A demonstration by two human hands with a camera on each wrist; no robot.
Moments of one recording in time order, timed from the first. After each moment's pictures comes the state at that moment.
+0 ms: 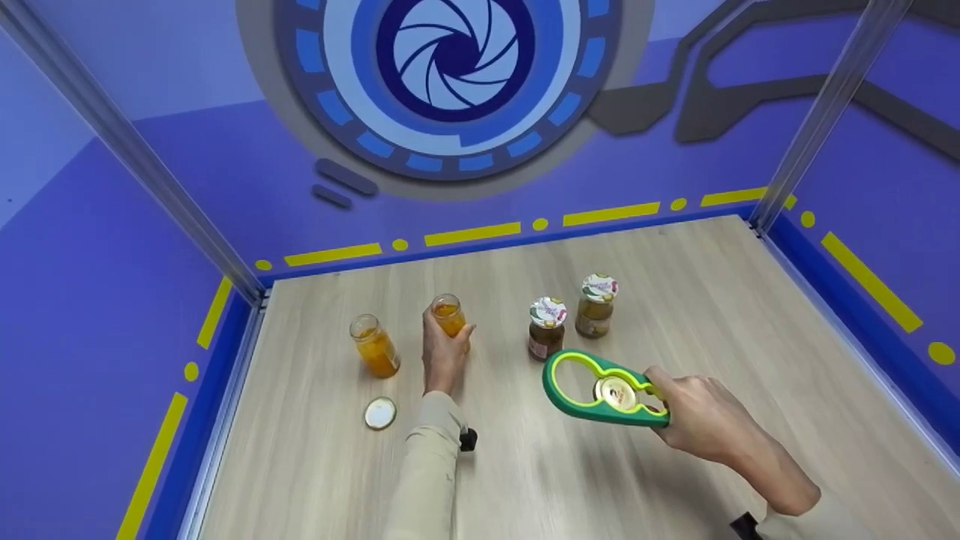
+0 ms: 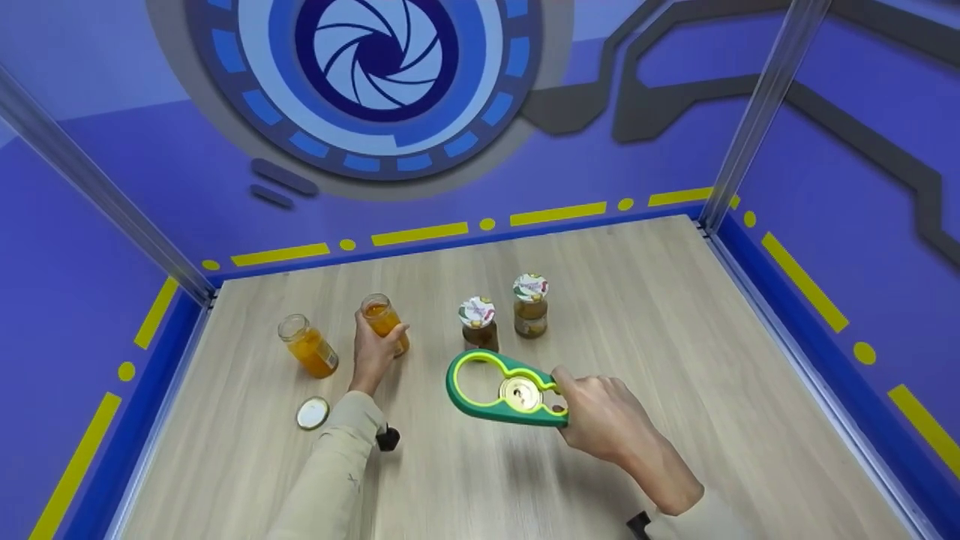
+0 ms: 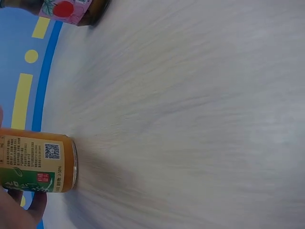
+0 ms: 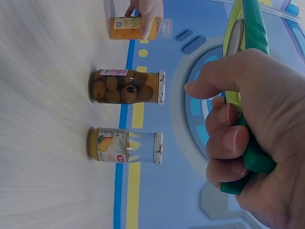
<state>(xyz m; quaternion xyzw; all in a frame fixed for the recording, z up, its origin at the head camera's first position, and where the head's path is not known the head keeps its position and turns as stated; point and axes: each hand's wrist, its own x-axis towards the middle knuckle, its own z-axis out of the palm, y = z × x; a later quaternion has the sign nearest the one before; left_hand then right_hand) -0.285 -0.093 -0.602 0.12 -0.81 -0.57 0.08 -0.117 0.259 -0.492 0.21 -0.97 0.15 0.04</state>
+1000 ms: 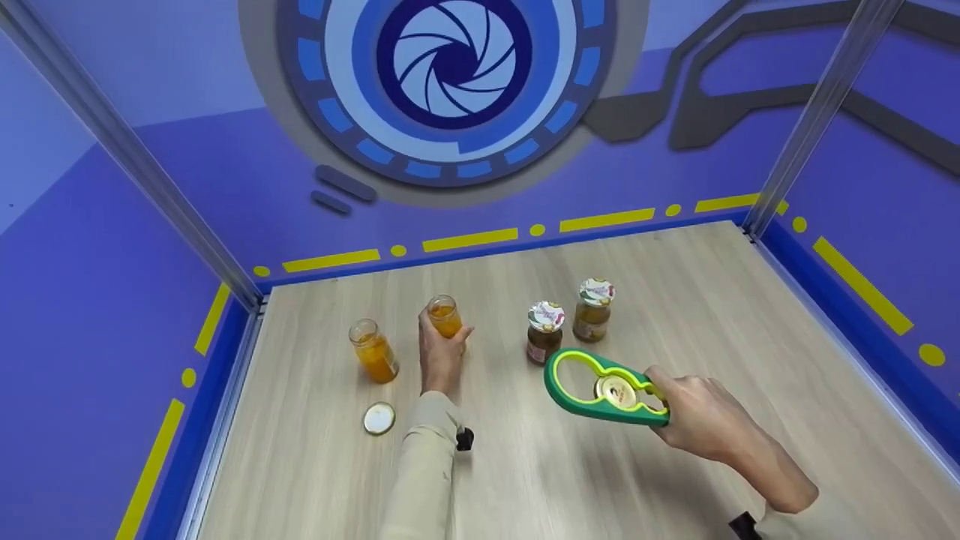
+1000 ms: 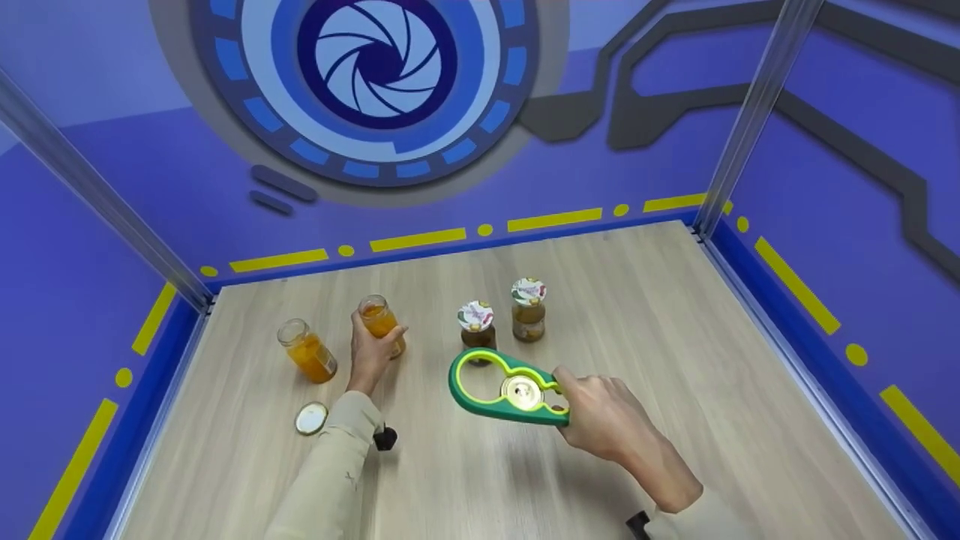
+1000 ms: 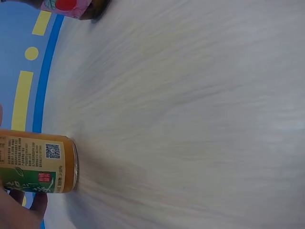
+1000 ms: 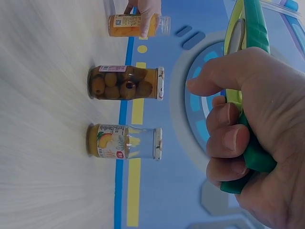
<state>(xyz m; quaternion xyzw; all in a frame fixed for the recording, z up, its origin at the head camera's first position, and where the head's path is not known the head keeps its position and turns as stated) -0.292 -0.095 -0.601 0.12 -0.80 -0.59 0.09 -0.118 0.261 -0.491 0.19 -0.97 0.16 0.03</state>
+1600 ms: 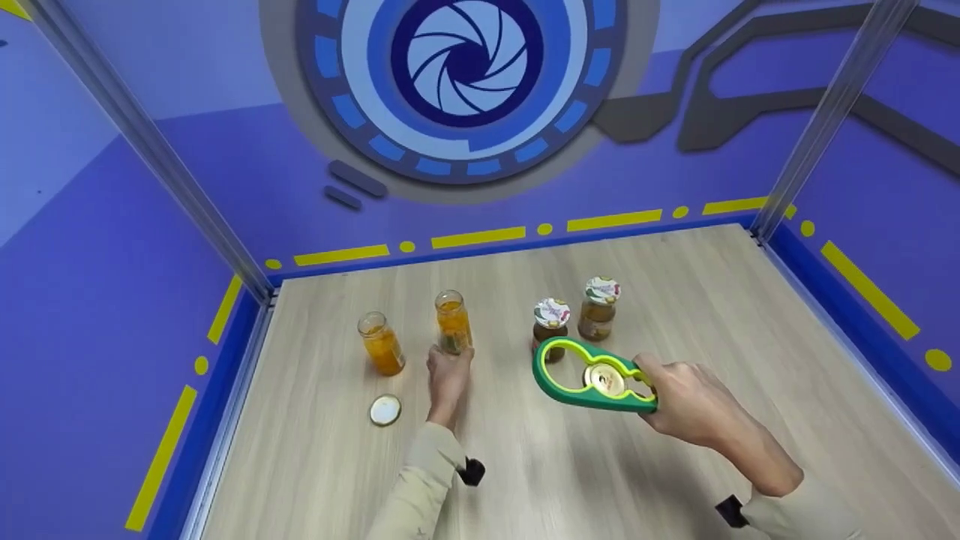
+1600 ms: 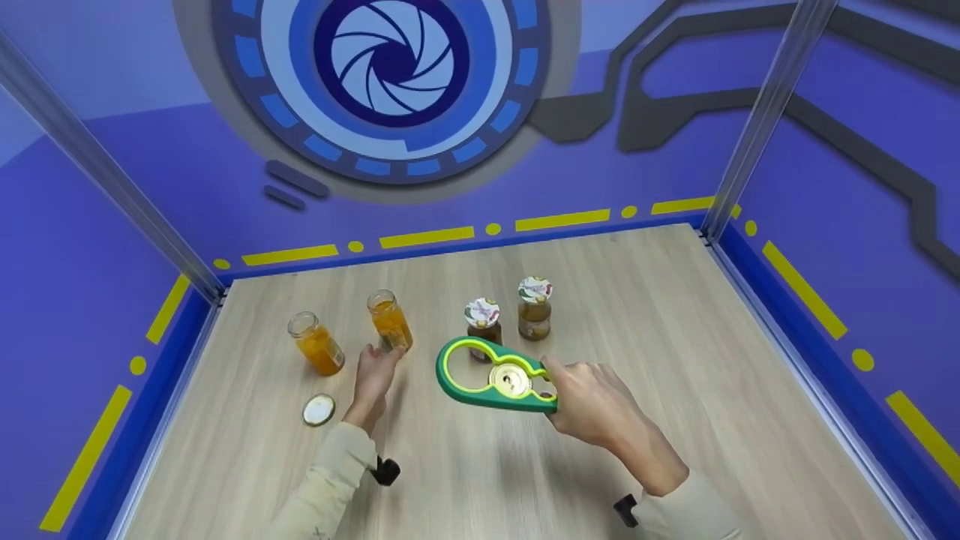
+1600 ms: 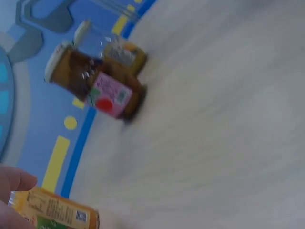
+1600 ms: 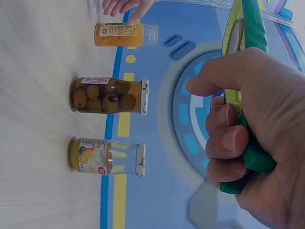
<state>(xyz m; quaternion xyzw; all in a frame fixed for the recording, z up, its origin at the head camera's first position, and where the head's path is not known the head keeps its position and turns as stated) -0.226 -0.090 -0.576 0.22 -0.75 -0.62 -0.04 -0.125 0.243 -0.476 0.21 -0.97 0.16 0.05</state>
